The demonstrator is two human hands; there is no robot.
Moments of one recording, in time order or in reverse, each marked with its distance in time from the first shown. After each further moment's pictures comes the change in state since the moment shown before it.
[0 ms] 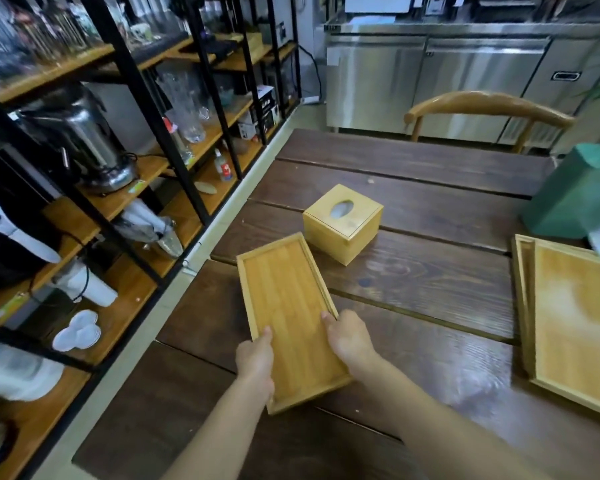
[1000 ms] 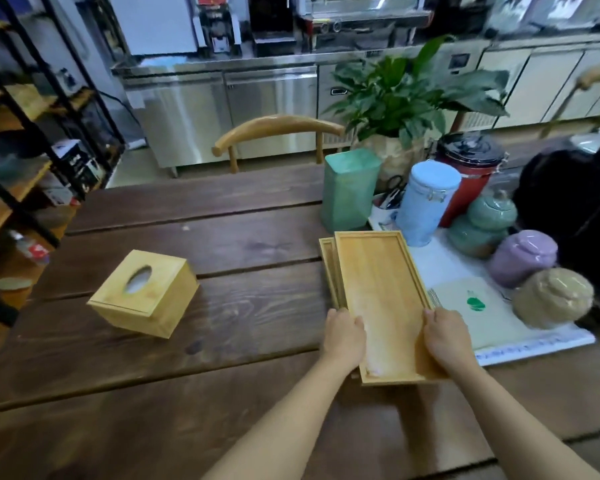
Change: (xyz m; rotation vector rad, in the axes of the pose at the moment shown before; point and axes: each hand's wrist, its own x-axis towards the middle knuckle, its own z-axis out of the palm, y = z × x) left_hand -0.141 -0.084 0.310 1.058 -0.756 0.782; right_hand -0.010 0.212 -0.305 -0.315 0.709 0.239
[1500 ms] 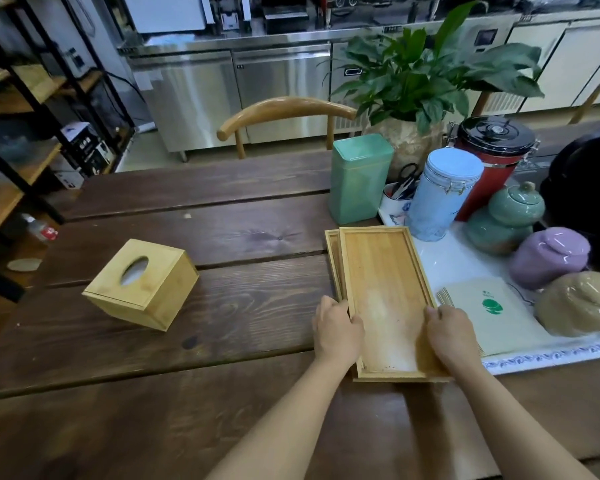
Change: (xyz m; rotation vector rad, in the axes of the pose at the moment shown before) left_hand 0.026 -0.020 0.012 0.043 0.159 0.045; right_hand 0.018 -0.001 0.012 0.255 0.007 0.126
